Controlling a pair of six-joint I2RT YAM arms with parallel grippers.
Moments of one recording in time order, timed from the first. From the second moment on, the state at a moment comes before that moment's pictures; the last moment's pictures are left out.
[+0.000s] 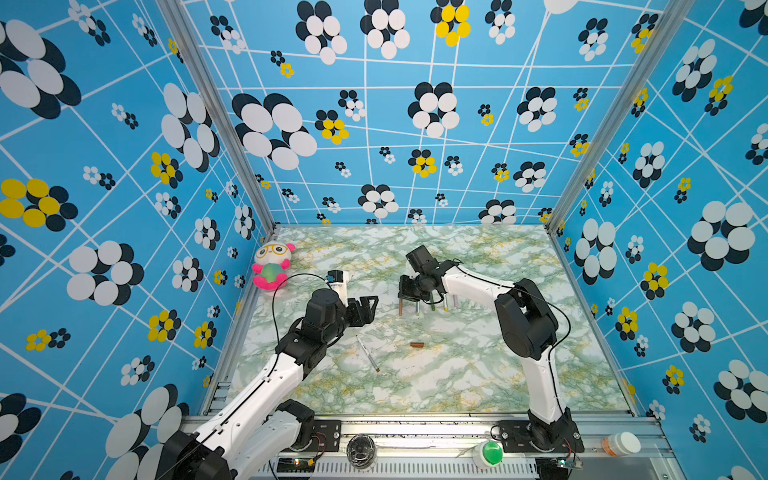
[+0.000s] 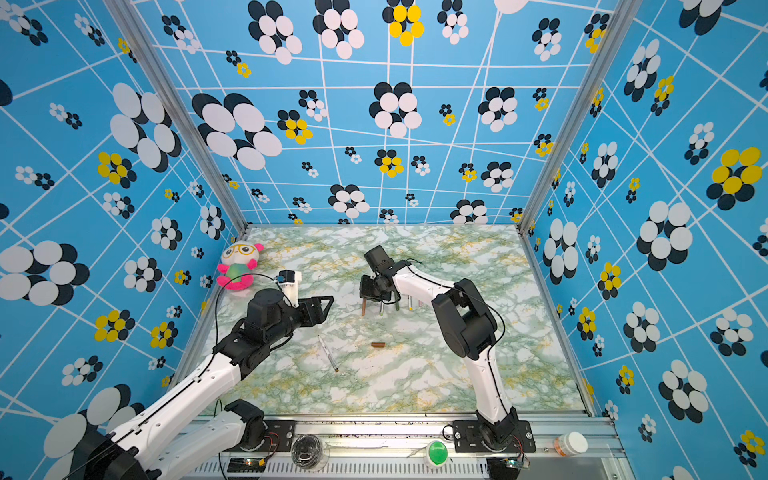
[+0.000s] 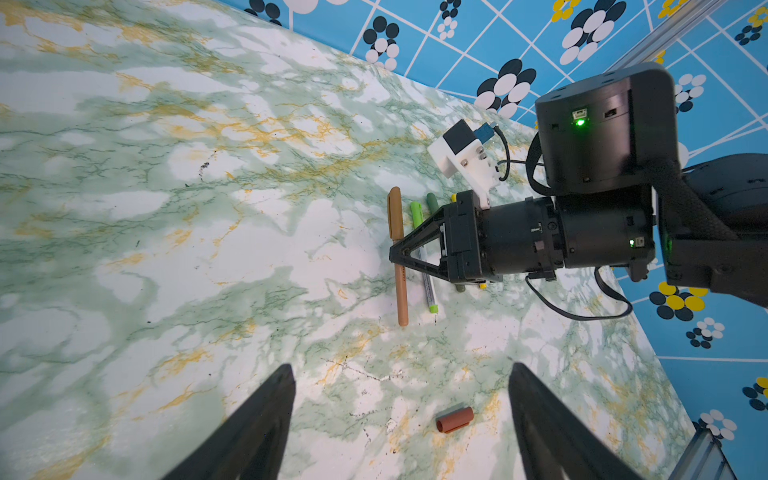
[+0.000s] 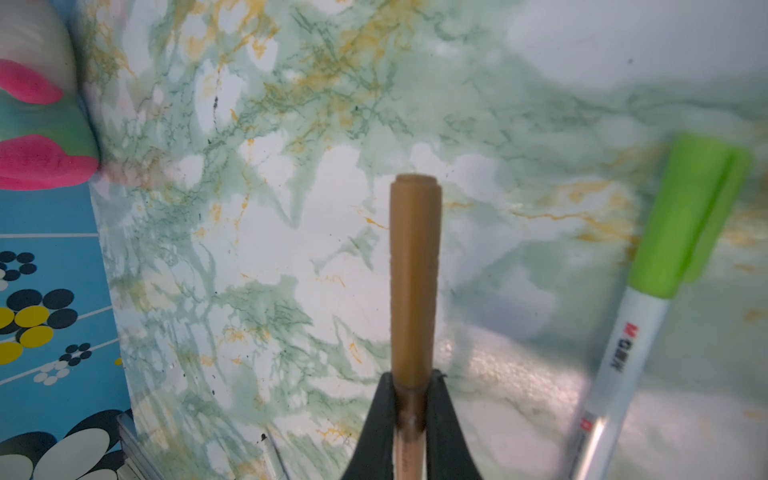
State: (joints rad) left arm -0.42 0.95 0.58 -0.08 0.15 -0.54; right arm 0.64 2.16 1.62 -0.49 -0.24 0.68
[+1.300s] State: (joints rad) left arm -0.41 0.88 0.61 -0.22 0.07 -0.57; right arm 0.66 2.01 1.61 -0.50 -0.26 0.56
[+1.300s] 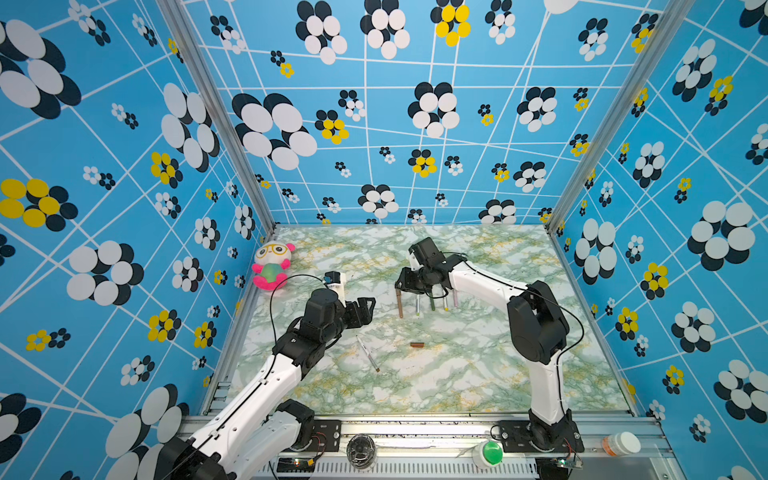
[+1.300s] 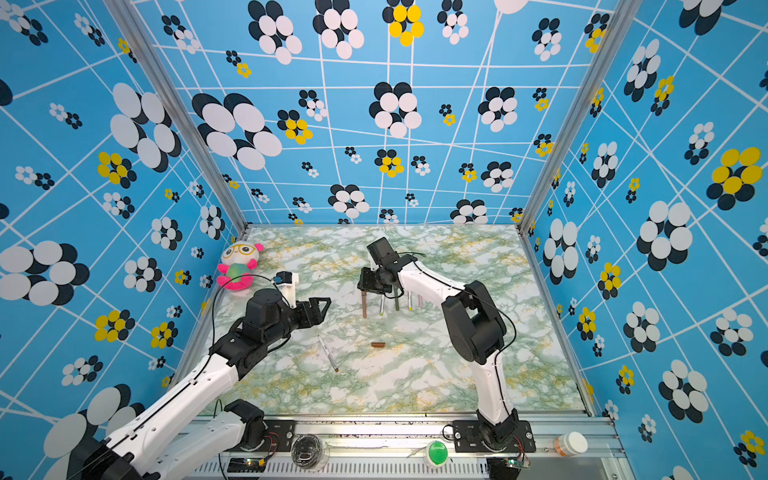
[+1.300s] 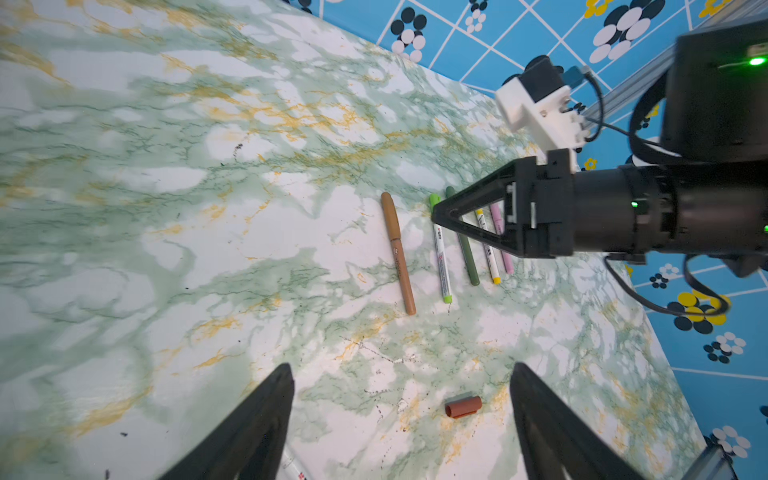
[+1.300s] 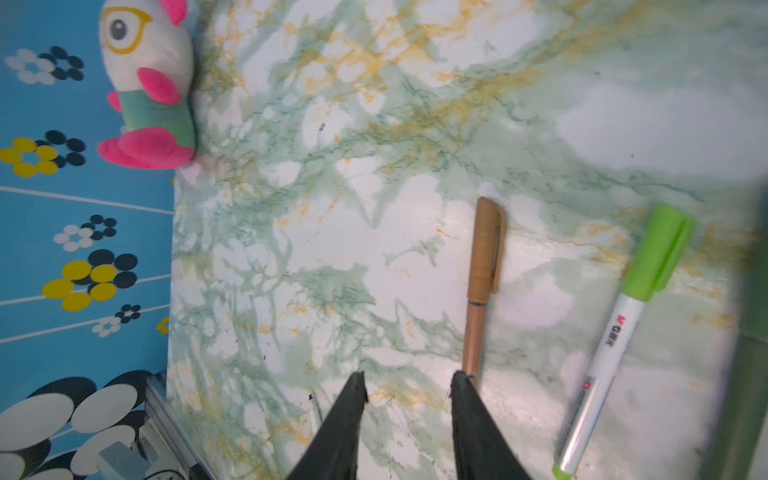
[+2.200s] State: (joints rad) left arm -0.29 0.58 0.54 -0.44 -0.25 -0.69; right arm 1.09 2.15 1.58 -0.56 -0.05 0.15
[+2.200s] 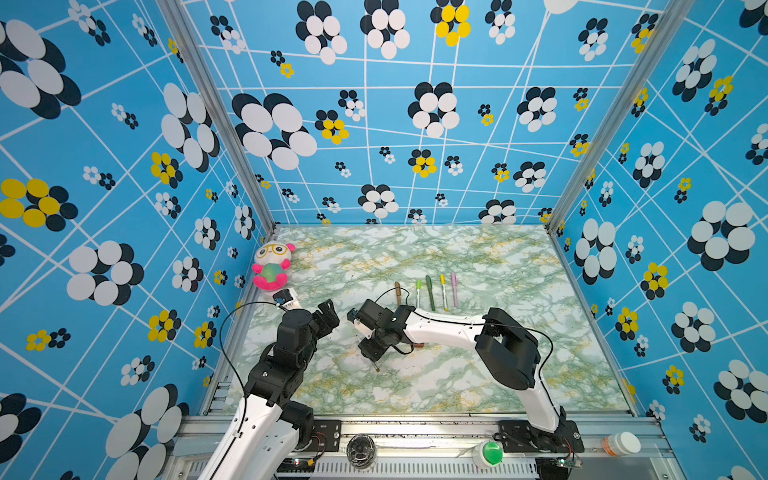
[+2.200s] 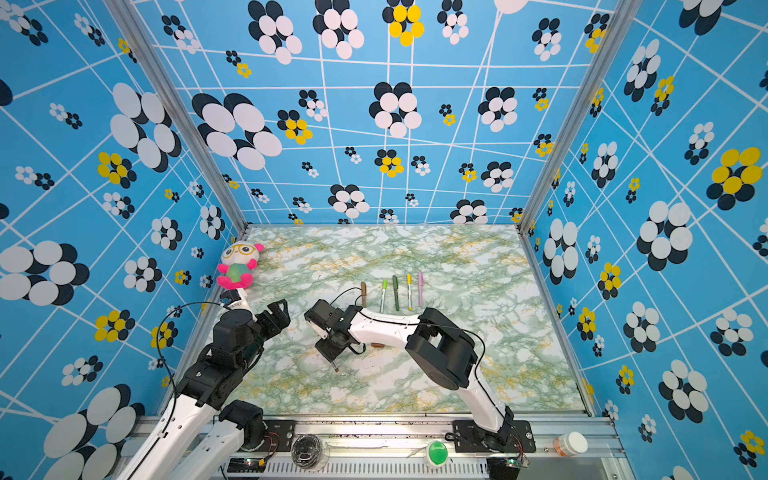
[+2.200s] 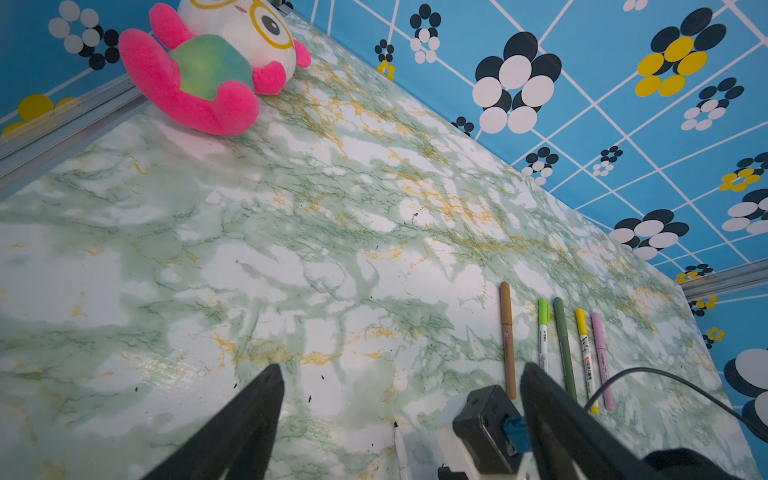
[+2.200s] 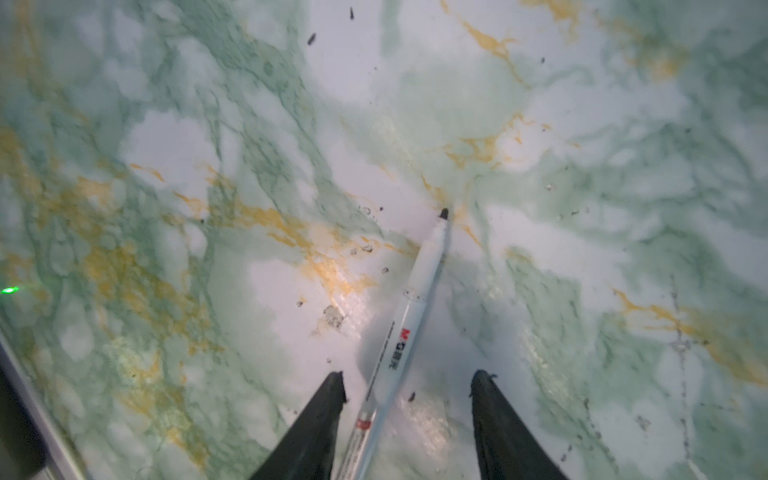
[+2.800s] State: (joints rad) left arm -0.27 0.58 0.53 -0.44 -0.25 -0.70; right arm 1.10 2.21 1.65 -0.59 0.10 0.16
